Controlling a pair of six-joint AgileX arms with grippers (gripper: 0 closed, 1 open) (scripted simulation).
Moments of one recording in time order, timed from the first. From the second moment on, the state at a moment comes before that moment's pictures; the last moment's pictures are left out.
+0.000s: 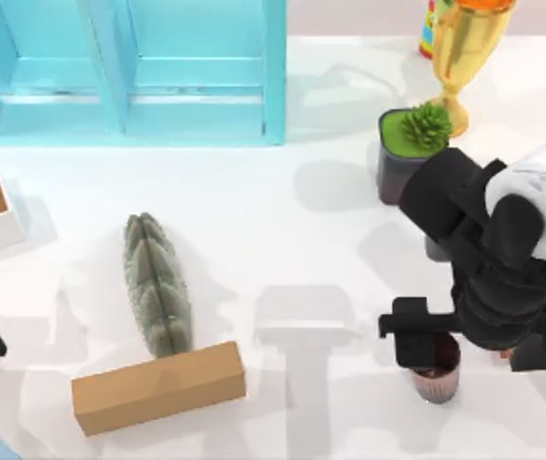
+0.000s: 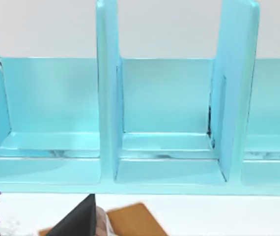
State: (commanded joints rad) left arm 0.00 0.00 0.00 0.00 0.00 0.00; right arm 0.63 1.69 1.02 -0.88 0.08 0.67
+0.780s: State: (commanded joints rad) left arm 0.00 0.00 0.00 0.00 0.00 0.00; right arm 0.63 1.66 1.15 -1.05 0.08 0.66
